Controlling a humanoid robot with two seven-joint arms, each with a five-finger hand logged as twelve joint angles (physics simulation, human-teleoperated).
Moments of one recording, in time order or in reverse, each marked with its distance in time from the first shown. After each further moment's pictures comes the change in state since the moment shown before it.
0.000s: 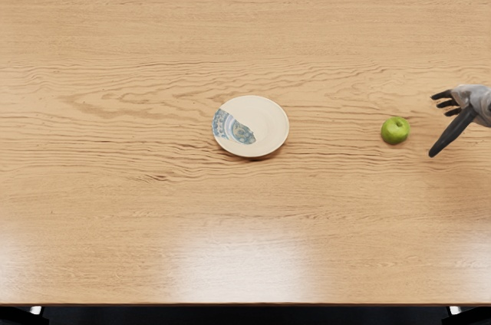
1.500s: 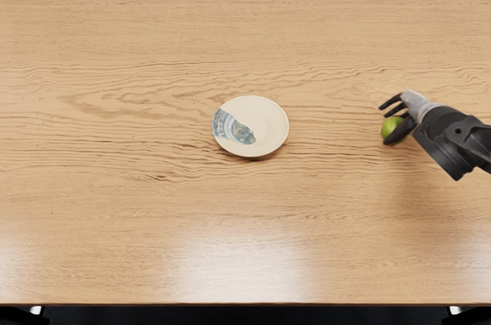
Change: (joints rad) left arm 0.000 0.000 0.000 0.000 0.000 0.000 0.000; right arm -0.024 0.217 -0.115 0.069 -0.207 -0.379 0.000
